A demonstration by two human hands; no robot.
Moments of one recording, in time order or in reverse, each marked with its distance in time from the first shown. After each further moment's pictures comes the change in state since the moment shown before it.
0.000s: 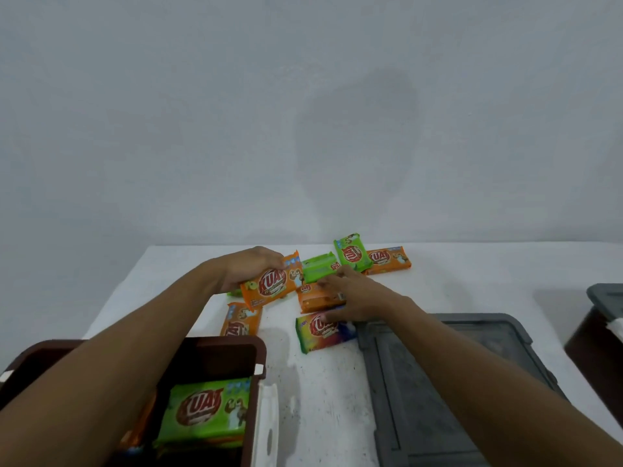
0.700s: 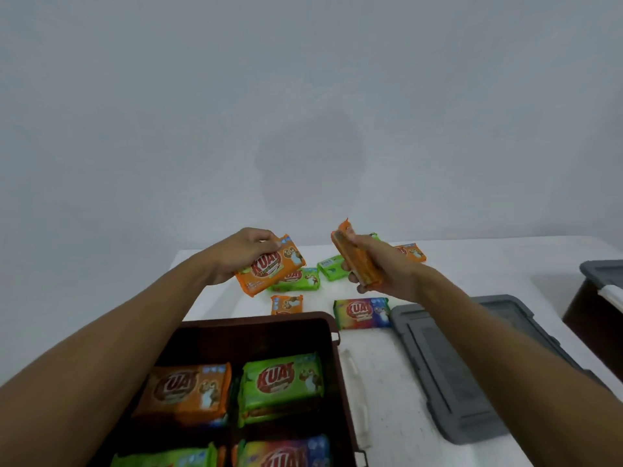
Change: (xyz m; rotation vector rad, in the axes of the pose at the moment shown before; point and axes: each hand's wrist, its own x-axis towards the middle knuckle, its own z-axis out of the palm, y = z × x) left_hand -0.076 -0.032 -0.069 -0.002 0.118 0.237; right_hand -0.050 -0.102 -0.043 1.306 0.070 0.108
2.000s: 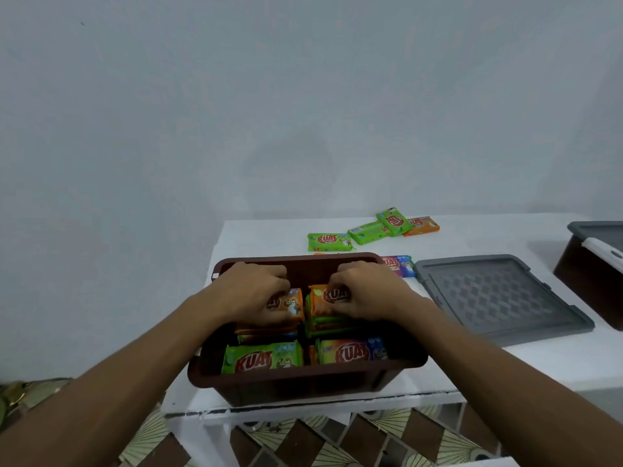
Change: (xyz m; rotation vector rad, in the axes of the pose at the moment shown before) left_hand -0.163 -0.094 -0.004 1.410 0.011 0.524; right_hand -0.079 0.055 0.167 -1.592 0.140 -0.476
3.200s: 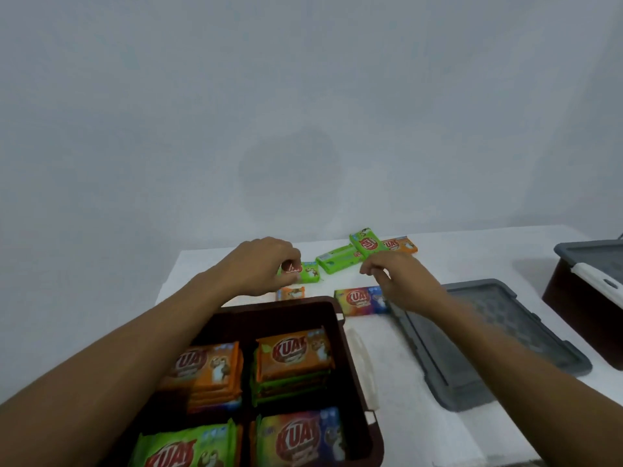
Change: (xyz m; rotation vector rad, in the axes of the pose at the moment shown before) left_hand 0.151 -0.009 -0.040 -0.231 0.164 -0.045; right_hand -0.002 0.166 0.005 0.365 0.294 0.251
